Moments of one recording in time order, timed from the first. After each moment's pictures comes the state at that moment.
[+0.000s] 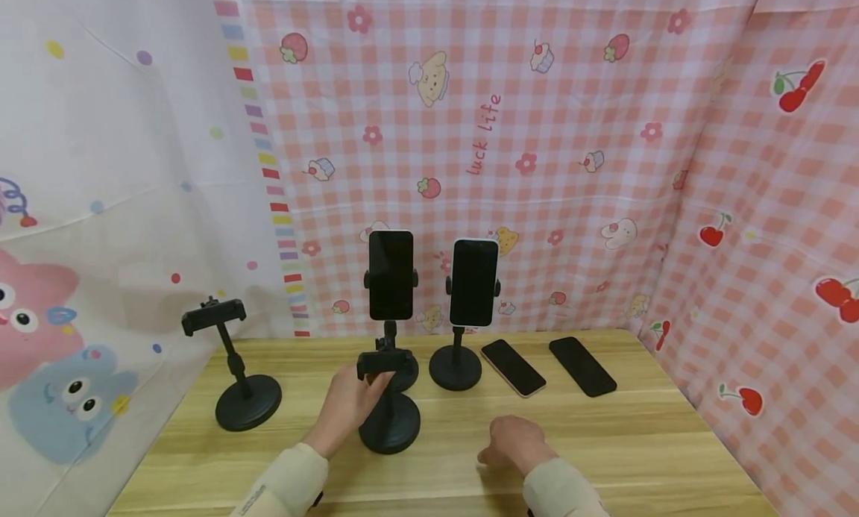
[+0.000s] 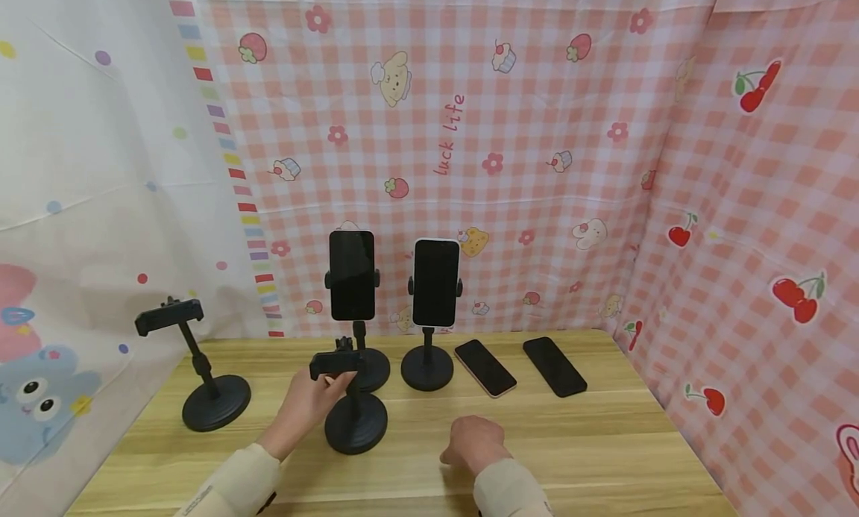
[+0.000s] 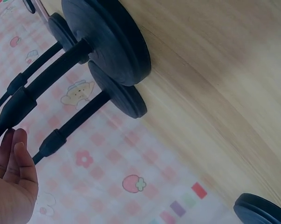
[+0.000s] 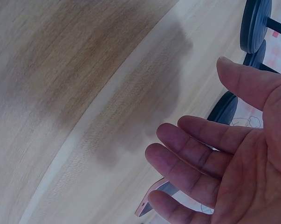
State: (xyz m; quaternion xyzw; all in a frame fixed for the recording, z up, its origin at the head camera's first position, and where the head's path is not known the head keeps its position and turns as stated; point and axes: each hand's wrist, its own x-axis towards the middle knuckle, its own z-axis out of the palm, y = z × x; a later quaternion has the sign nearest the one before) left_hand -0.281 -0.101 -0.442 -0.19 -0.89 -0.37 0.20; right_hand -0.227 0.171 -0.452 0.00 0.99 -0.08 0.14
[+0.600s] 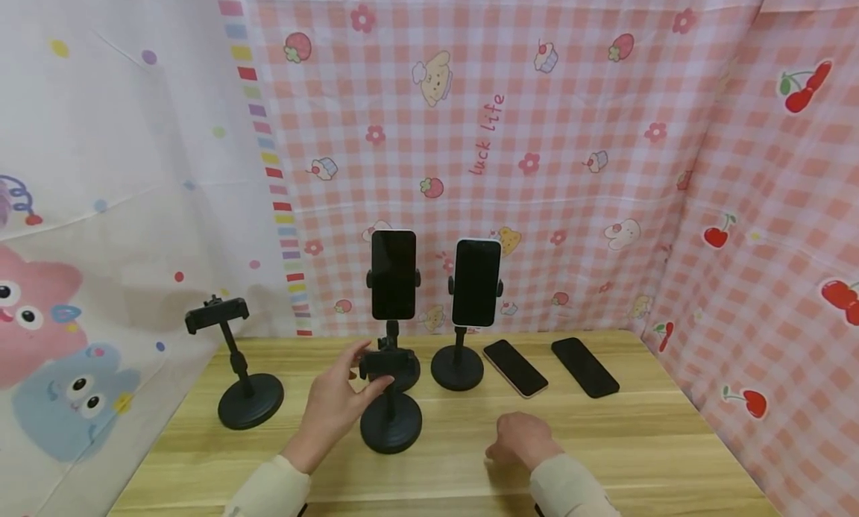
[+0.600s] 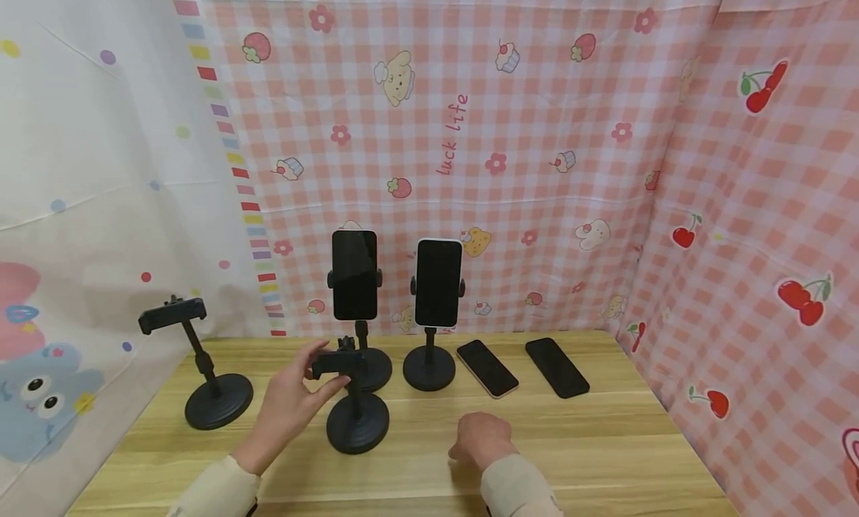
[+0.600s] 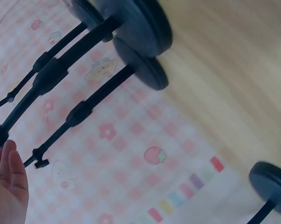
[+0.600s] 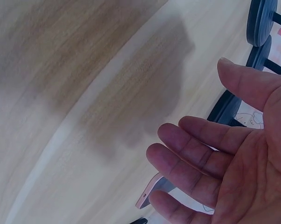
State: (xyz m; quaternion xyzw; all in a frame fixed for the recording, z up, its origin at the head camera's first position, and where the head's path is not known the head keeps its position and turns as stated) left_hand -0.255 -0.115 -0.419 -0.21 -0.86 -0.37 0.30; right_hand -0.232 0.180 -0.454 -0.02 0.99 -0.07 0.12
